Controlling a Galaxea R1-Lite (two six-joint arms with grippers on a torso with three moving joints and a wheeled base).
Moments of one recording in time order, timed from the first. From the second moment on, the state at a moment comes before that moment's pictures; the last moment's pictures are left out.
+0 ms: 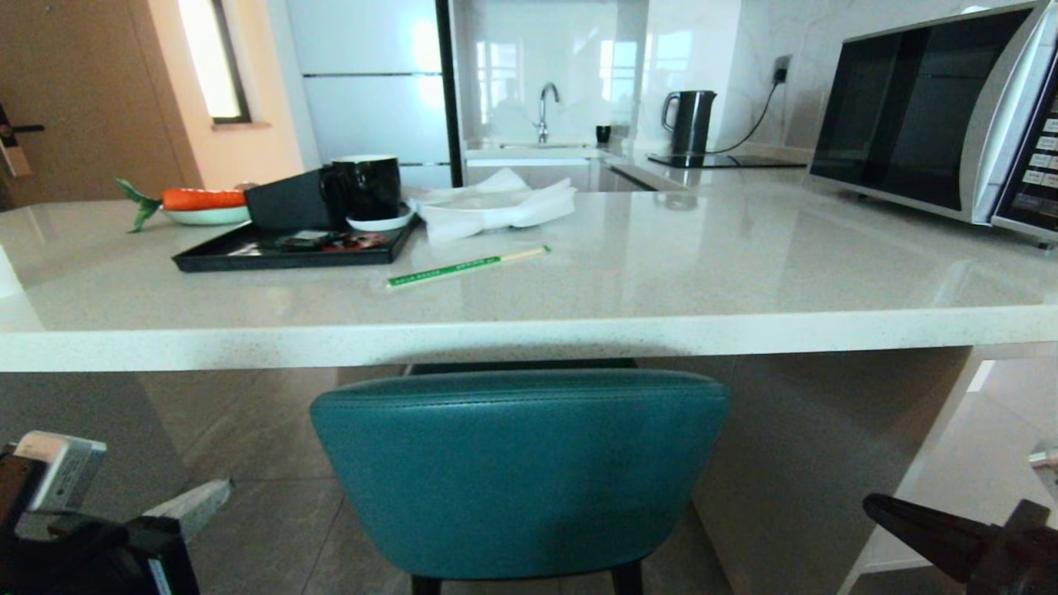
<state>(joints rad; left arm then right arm) -0.10 1.21 0.00 -0.95 -0.11 -0.05 0.08 1.16 -0.03 -0.84 0.43 -0.09</state>
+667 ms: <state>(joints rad) -0.17 1.57 -0.01 -1.24 -0.08 -0.05 0.33 1.76 -0.03 -1.46 0.22 -0.04</state>
